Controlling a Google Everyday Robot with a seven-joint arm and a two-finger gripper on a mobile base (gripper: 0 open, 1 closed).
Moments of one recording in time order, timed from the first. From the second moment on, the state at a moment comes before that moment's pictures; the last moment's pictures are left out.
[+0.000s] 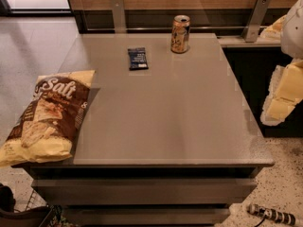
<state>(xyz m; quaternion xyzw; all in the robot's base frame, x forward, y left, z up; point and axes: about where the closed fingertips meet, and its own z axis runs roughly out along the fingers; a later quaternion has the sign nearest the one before) 0.438 -0.214 0.985 -0.60 0.78 -0.04 0.17</state>
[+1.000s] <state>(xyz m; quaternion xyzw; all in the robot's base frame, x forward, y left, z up) 0.520 -0.236 0.984 -0.56 0.78 -0.03 0.29</state>
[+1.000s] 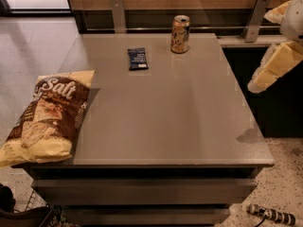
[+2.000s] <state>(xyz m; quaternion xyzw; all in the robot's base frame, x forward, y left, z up) 0.665 -0.229 0.979 -0.44 0.71 0.08 0.54</state>
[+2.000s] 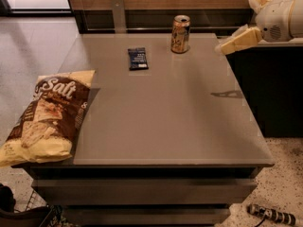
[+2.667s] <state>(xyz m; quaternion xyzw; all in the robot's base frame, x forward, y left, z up) 0.703 -0.205 0.973 -0.39 0.70 0.14 0.58</state>
